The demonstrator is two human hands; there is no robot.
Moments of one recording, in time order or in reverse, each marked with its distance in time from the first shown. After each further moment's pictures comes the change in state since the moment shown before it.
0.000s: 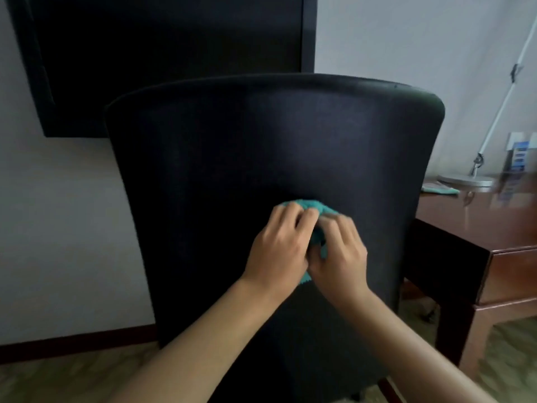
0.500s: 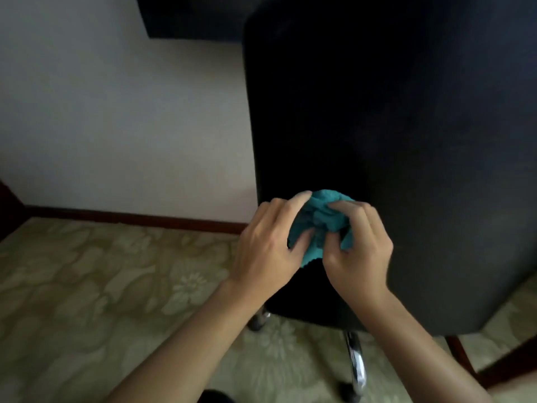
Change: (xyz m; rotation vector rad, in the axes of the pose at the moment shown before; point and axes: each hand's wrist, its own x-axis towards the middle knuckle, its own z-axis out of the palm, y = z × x) left_hand -0.104 -0.093 -0.100 -0.044 -0.199 -0.460; right_hand -0.037 -0.134 0.056 0.355 -0.098 0.040
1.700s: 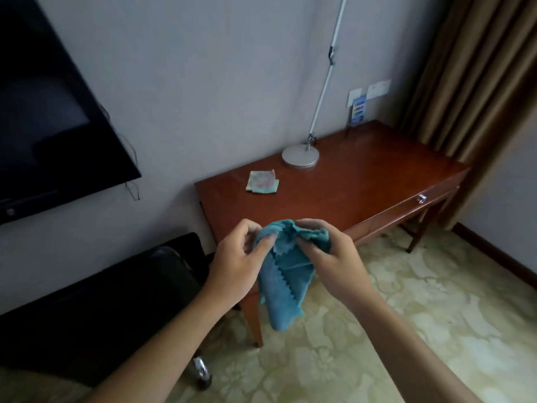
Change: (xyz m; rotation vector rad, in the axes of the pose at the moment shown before) left_hand 0.302 0.657 0.043 -0.843 -0.596 -0.299; right_hand 0.283 0.089 -0.701 0.273 -0.094 0.967
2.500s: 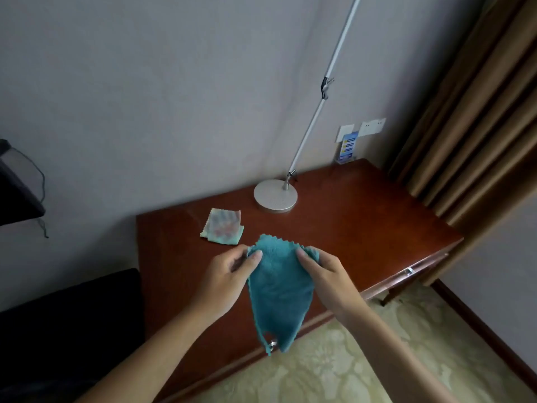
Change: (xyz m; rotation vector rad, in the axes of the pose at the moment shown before) left_hand 0.252 -0.074 0.099 -0.242 -0.094 -0.177; right_hand 0.273 0.076 -0.093 0.047 -0.133 0.258
